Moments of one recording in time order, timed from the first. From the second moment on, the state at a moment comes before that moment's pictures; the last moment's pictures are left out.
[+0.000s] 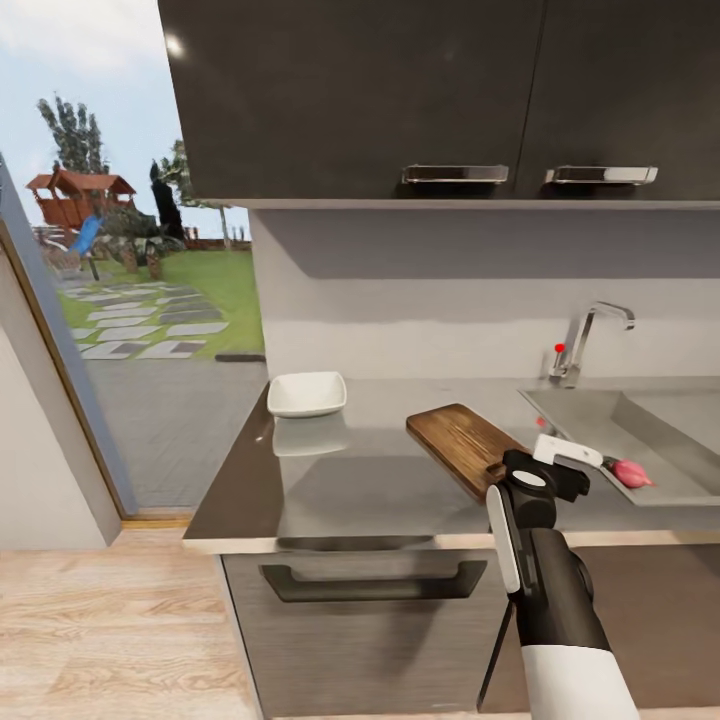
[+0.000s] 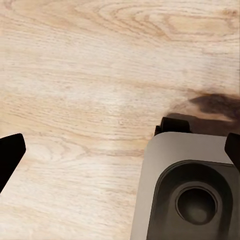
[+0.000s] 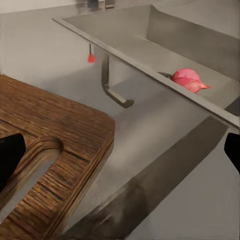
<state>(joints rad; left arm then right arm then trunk) -0.14 0.08 0.01 0.06 0.09 -0.27 0.11 -0.56 0.17 -0.11 -1.43 0.05 0.64 -0.70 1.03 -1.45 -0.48</state>
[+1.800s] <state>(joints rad) -0.14 0.08 0.01 0.06 0.09 -0.27 0.11 -0.56 0.17 -0.11 -1.40 -0.05 0.64 -0.70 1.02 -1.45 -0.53</state>
